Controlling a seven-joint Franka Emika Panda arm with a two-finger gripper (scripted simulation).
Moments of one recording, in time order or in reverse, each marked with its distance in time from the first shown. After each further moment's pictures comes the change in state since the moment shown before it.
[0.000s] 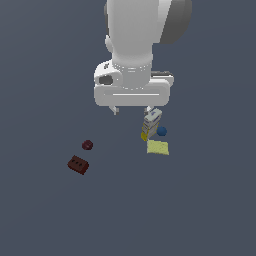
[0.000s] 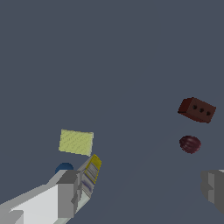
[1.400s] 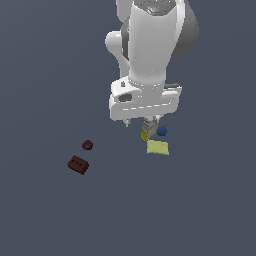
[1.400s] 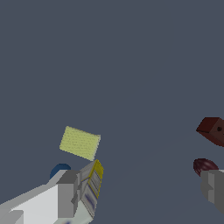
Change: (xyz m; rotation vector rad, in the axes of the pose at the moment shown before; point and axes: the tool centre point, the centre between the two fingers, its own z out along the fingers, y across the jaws) arm 0.008 -0.035 0.037 -0.005 0.015 -0.182
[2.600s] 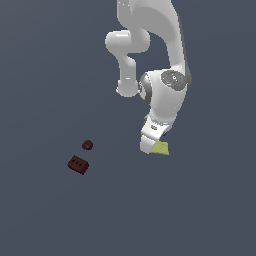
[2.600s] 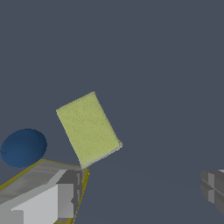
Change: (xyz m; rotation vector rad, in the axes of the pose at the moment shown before) arm -0.013 -0.067 0.145 -0.024 -0.031 -0.800
